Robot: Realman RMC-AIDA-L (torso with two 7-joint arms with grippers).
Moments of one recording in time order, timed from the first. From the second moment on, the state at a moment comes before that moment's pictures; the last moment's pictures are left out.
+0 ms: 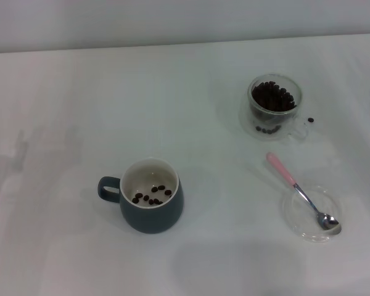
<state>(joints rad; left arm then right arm) -0.36 -2.08 -0.87 -0.11 -0.72 -1.22 2.83 0.33 2.00 -0.13 -0.19 1.68 1.30 -2.56</state>
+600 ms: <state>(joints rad) -0.37 -2.08 -0.89 -0.11 -0.72 -1.24 2.83 0.35 2.00 -0.13 -0.14 1.75 1.26 -2.62</state>
